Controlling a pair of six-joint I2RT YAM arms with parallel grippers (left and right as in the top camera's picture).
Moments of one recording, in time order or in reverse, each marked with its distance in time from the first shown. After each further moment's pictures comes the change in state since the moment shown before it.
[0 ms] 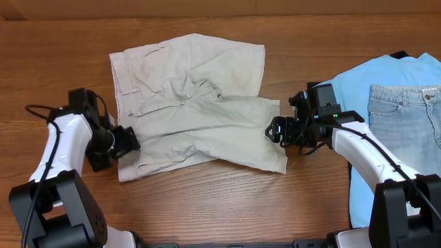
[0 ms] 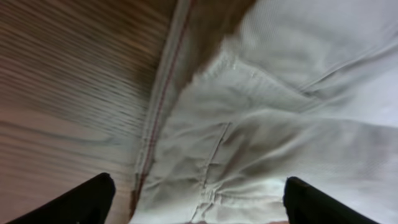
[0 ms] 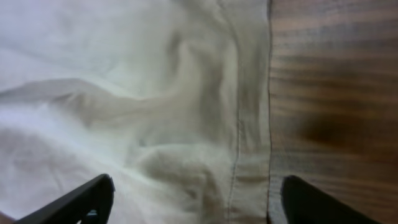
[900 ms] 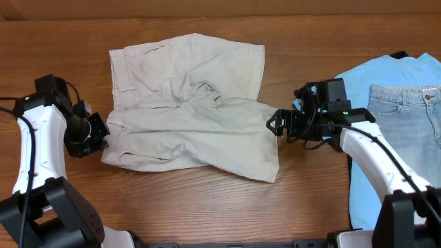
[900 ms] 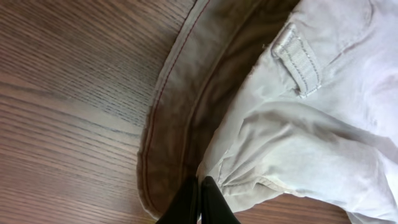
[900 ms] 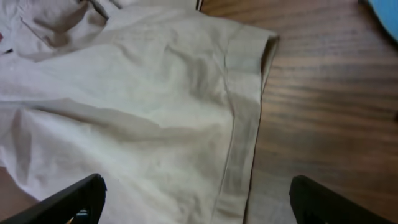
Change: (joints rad) left arm 0.110 0.000 0.232 -0.186 0.020 0.049; right arm -0.034 -0.045 0.055 -0.026 -0.055 -0.029
